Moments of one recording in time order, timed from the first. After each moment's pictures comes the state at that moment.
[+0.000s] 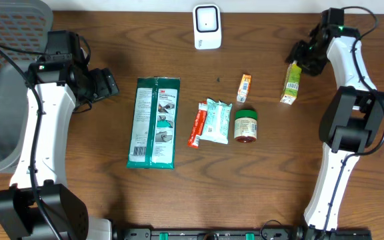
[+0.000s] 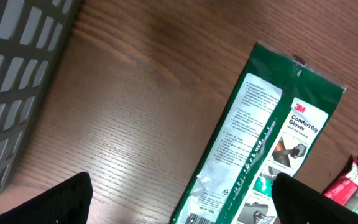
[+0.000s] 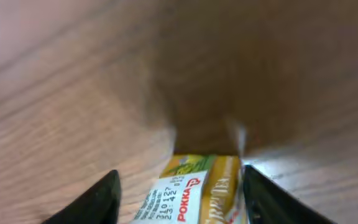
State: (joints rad) left arm 0.10 1.62 1.44 -1.03 0.04 -0.31; right arm -0.14 2.47 2.15 -0.96 -0.23 0.37
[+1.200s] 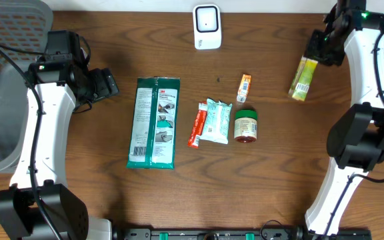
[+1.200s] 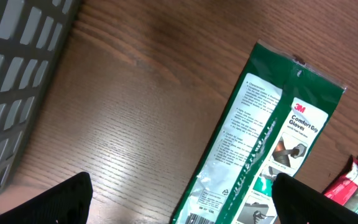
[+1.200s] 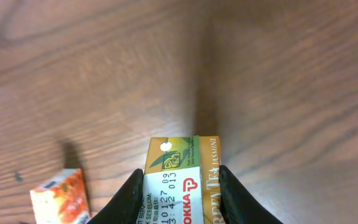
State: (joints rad) left arm 0.10 1.62 1.44 -1.03 0.04 -0.31; right arm -0.13 2.24 2.15 -1.18 -0.09 0.25
